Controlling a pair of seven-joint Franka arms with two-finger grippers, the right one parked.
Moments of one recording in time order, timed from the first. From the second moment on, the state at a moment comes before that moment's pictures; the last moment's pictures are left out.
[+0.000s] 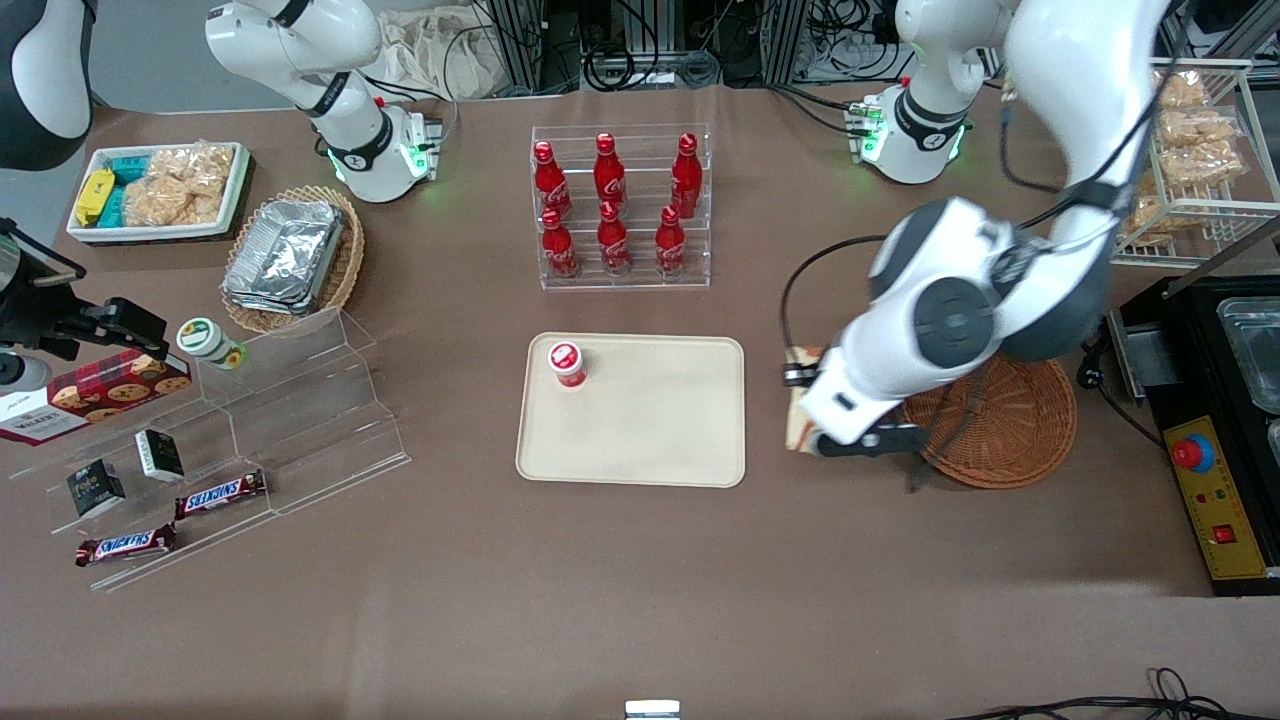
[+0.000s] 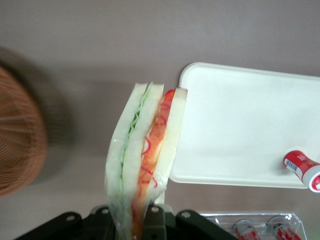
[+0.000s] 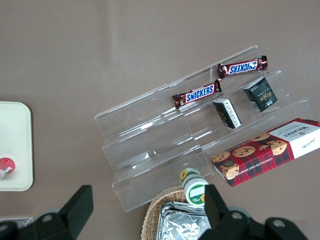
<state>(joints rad) -0.06 0.54 -0.52 -1.47 0.11 1.82 -0.63</state>
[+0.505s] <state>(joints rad) -0.19 0.77 -0.52 -1.46 0.17 1.96 -0.80</state>
